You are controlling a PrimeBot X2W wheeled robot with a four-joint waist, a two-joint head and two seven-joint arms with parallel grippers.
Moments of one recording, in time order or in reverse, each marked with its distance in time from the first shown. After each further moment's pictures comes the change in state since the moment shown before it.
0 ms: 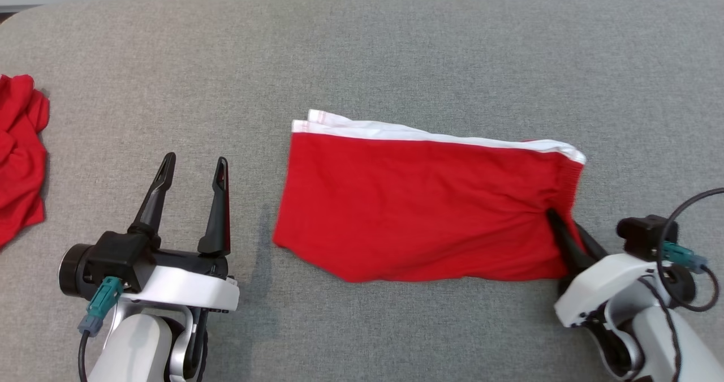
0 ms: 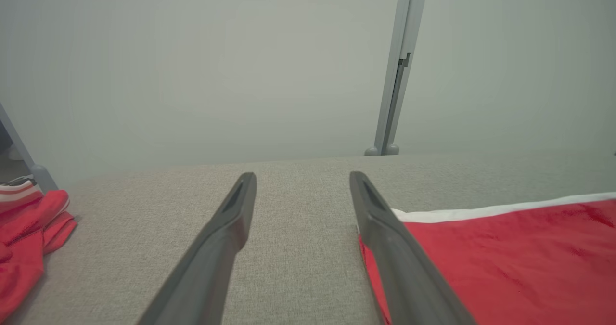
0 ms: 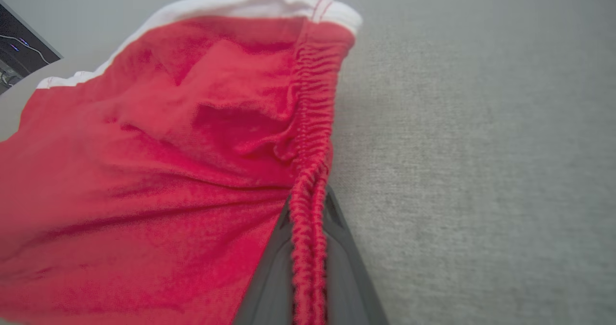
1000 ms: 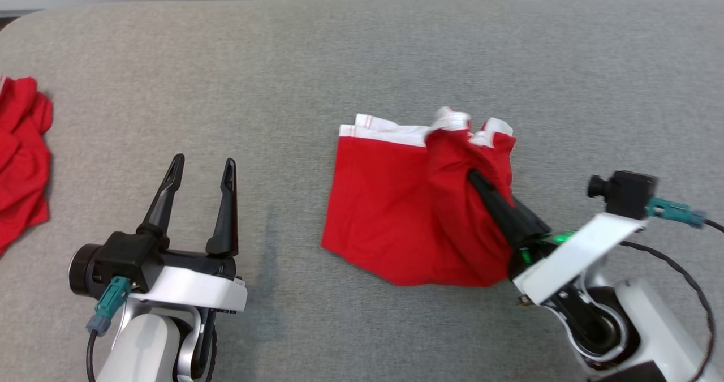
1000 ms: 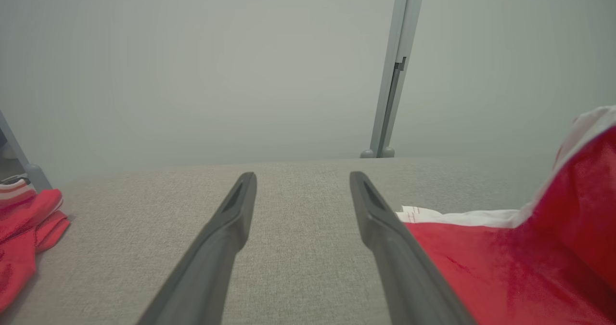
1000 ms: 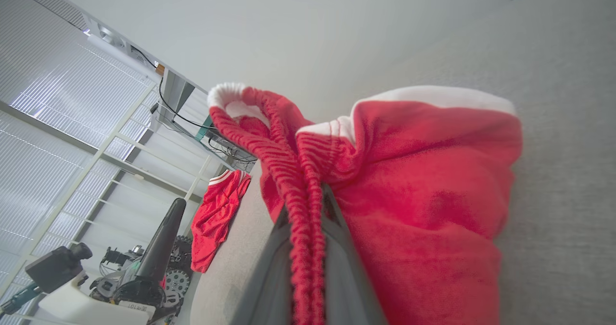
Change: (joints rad) left arm 0.002 -0.036 0.017 0.013 0.026 -0.025 0.000; right arm -0.009 -0.030 0.166 -0.429 0.607 -0.004 0.199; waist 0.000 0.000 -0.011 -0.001
